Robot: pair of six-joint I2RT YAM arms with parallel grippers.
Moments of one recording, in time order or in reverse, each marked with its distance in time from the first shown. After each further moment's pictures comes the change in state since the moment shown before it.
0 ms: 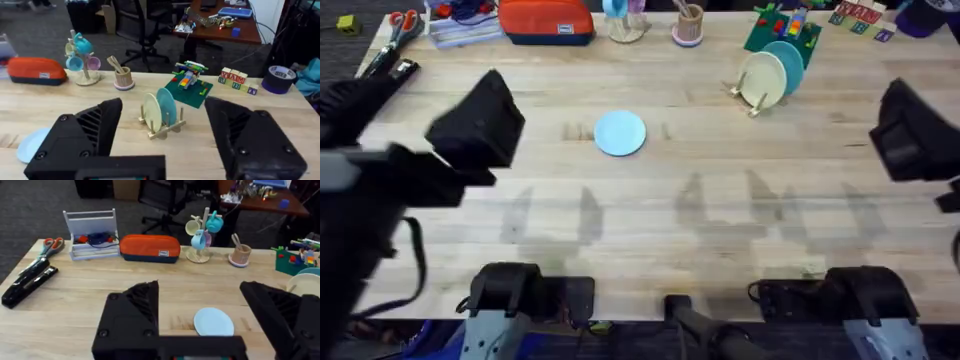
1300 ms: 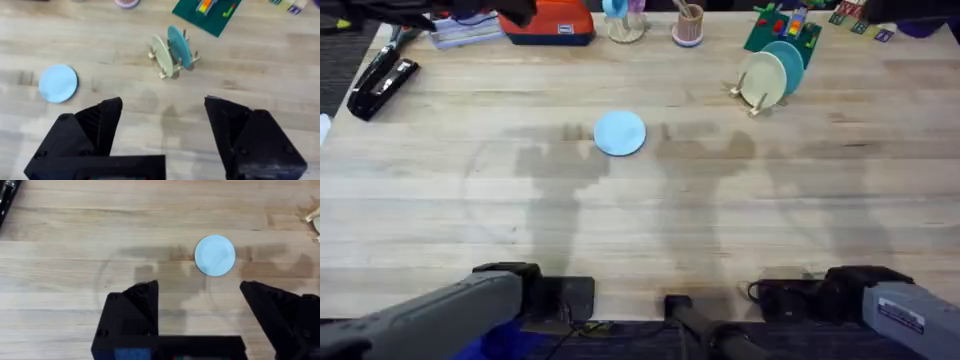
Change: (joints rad) left arm 0.000 1.050 0.951 -0.724 0.034 0.015; right arm 0.000 0.984 0.881 -0.621 -0.056 0.000
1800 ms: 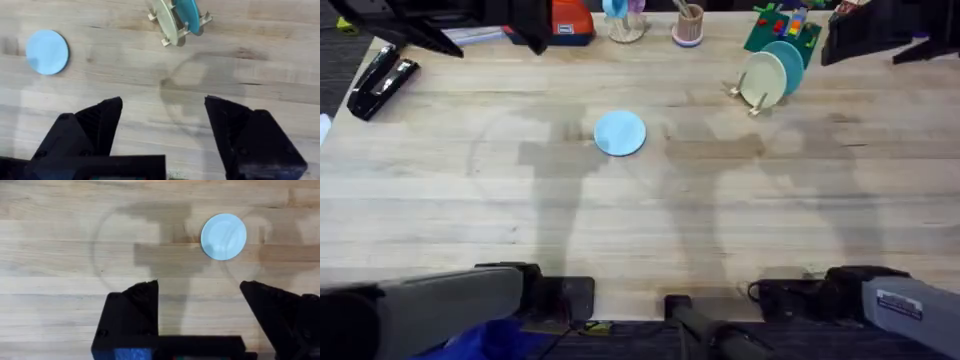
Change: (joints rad) left arm 0.000 0.129 0.000 -0.062 0.000 0.002; right arm 0.000 0.146 0.000 -0.118 -0.019 0.000
